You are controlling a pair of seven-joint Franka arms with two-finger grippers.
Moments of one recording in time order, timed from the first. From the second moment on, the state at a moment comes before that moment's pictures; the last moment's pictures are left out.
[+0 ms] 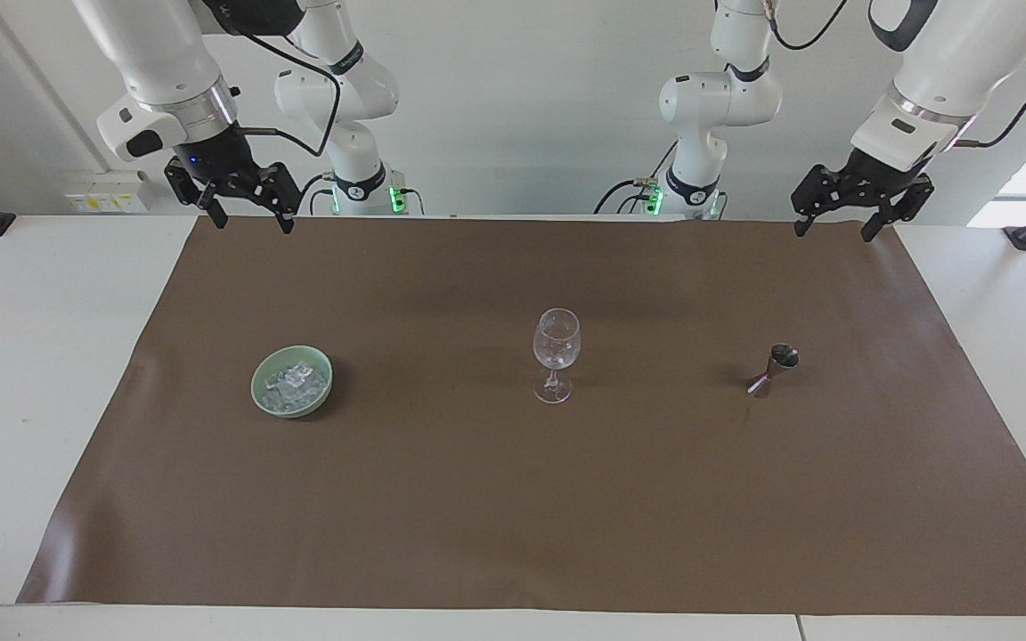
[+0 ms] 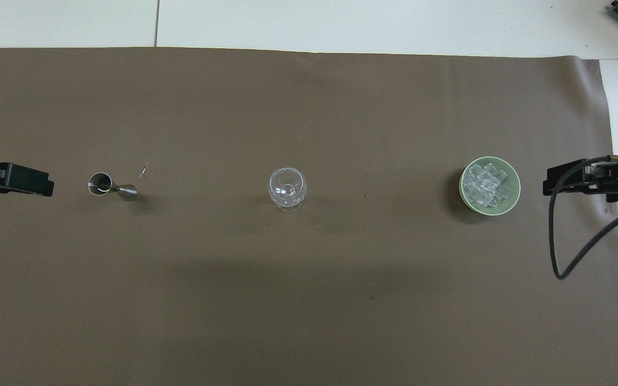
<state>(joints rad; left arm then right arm) -0.03 -0.08 -0.04 -1.61 -0.04 1.53 0.06 0.07 -0.06 -0.05 -1.61 0.01 1.53 0.15</state>
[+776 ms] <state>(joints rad) -0.03 0.00 -0.03 -1.53 -0.04 1.51 0.06 0.07 -0.06 -0.05 -1.61 0.01 1.53 0.15</state>
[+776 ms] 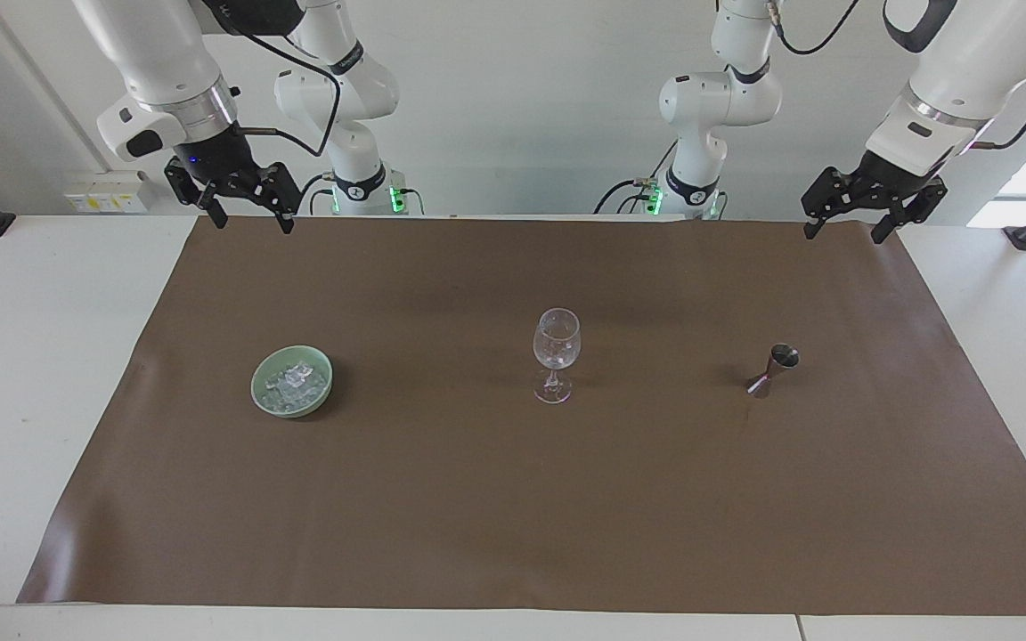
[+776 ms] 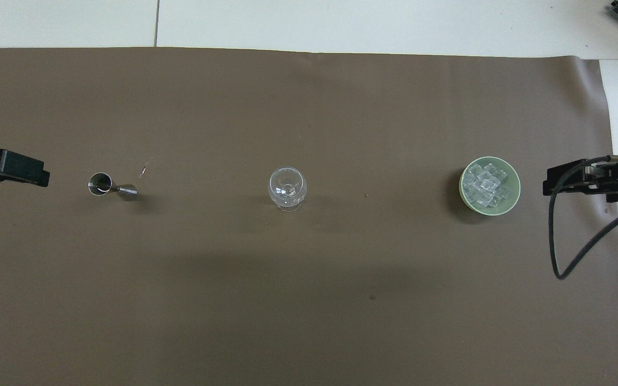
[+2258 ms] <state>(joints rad) 0.02 0.29 -0.01 -1.37 -0.17 1.53 -0.07 0.07 -0.06 -0.05 -1.61 0.01 1.53 0.15</state>
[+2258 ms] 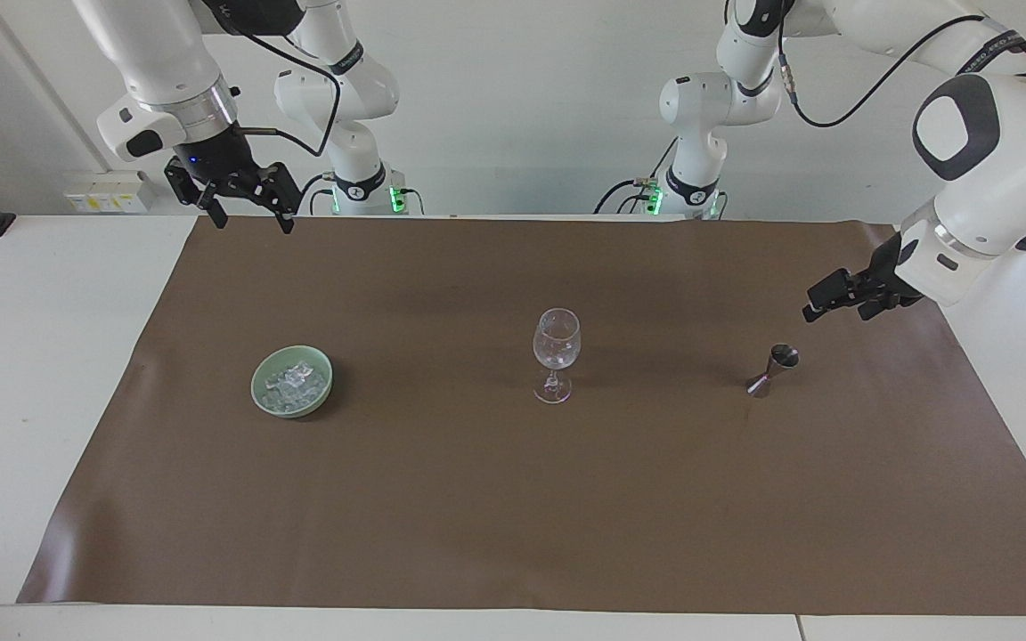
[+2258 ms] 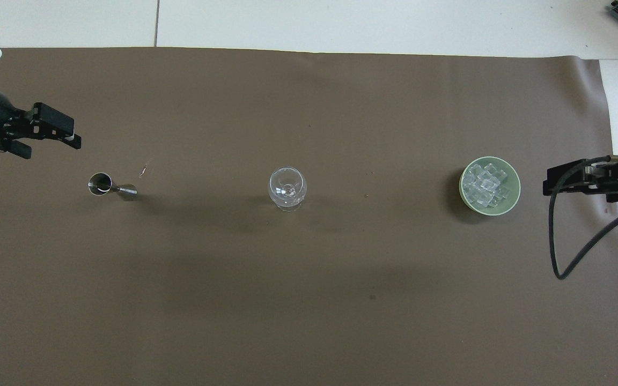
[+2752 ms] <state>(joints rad) 0.02 0.35 0.05 -1.36 -0.23 1.55 -0.10 0.07 -0.06 -0.05 -1.61 0.01 1.53 0.15</state>
